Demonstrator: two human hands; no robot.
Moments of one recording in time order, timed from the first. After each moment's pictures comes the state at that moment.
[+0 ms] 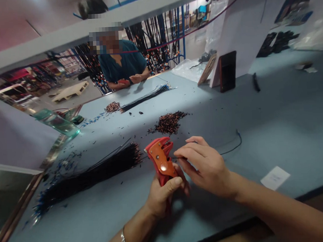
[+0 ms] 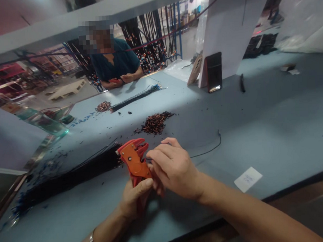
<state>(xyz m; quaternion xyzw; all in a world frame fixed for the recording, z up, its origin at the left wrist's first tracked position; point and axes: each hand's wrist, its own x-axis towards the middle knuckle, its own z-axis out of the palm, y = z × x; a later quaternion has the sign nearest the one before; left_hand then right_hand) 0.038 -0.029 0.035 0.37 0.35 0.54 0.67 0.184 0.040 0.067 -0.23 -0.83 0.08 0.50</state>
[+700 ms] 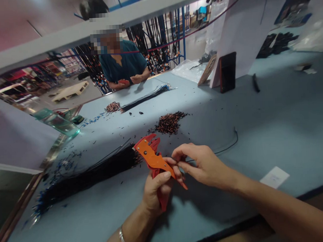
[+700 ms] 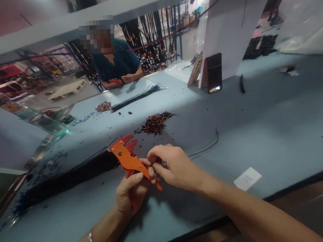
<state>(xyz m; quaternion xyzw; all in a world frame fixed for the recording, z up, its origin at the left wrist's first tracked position) 0.034 -0.026 0.045 0.30 0.33 0.60 0.67 0.189 0.046 0.070 -0.28 -0.82 0.34 0.35</state>
